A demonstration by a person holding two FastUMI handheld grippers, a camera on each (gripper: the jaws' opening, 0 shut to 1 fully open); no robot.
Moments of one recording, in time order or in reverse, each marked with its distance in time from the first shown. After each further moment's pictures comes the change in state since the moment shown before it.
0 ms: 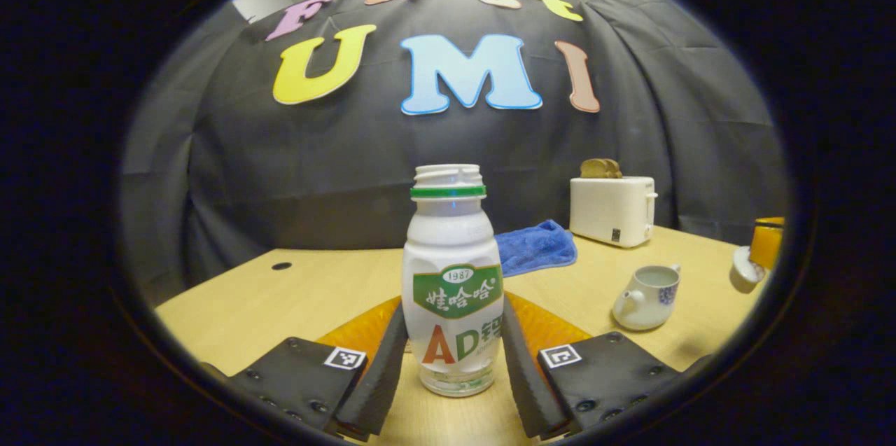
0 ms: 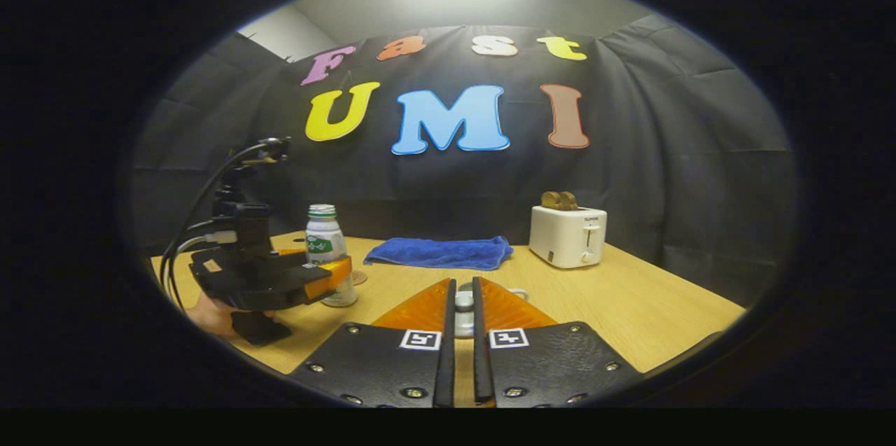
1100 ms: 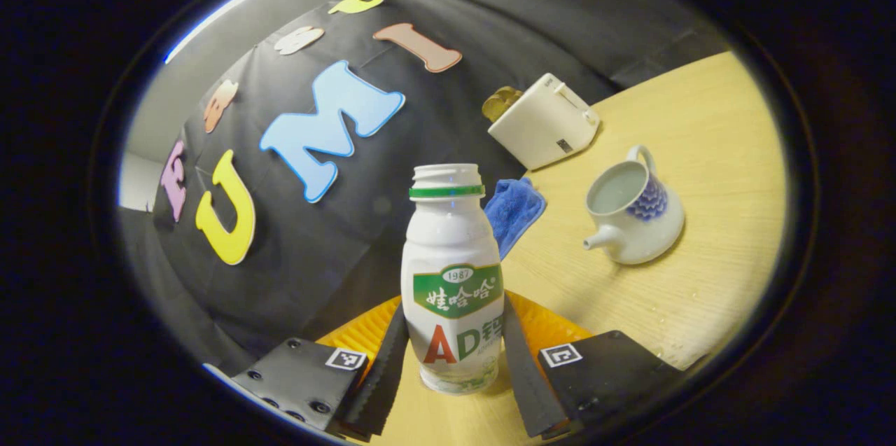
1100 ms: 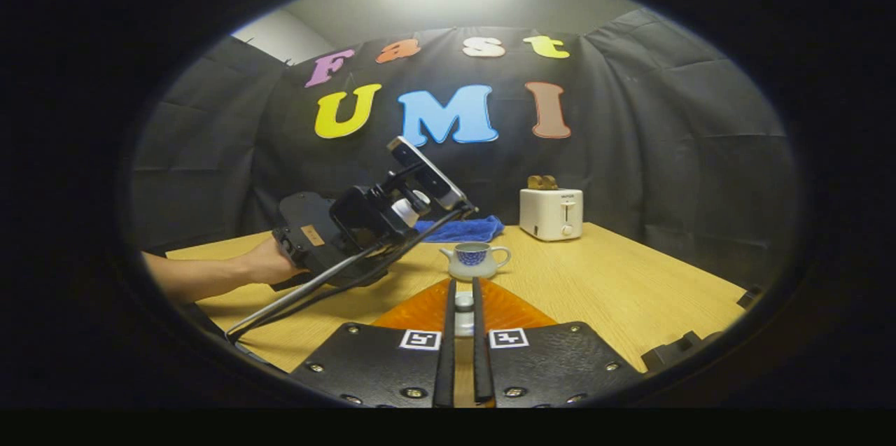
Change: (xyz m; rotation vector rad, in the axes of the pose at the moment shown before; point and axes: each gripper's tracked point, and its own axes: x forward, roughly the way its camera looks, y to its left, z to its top) left arm 0.023 -0.079 0.014 0.754 -0.001 -0.035; right arm -0.082 -0.006 -0.029 0.045 0.027 0.000
